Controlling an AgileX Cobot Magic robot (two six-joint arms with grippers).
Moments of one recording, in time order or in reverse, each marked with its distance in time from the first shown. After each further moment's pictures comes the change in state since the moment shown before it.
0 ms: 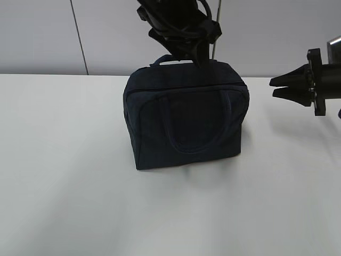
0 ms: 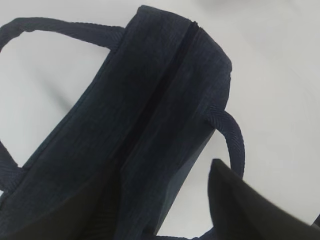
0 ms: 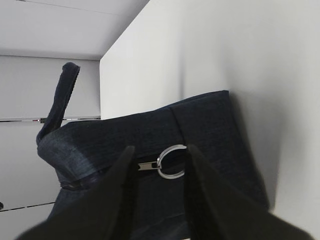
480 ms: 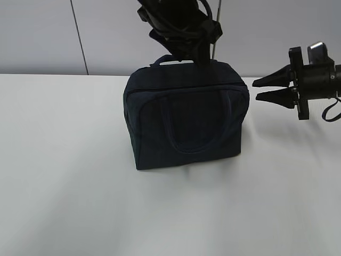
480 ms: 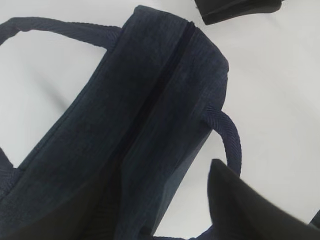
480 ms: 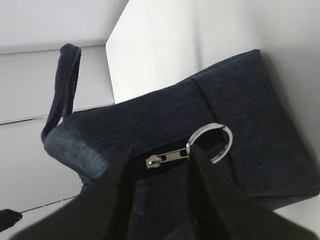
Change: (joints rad) left arm 0.000 0.000 0.000 -0.008 0.000 0.000; right arm 0.081 0.000 0.000 -0.001 0.000 0.173
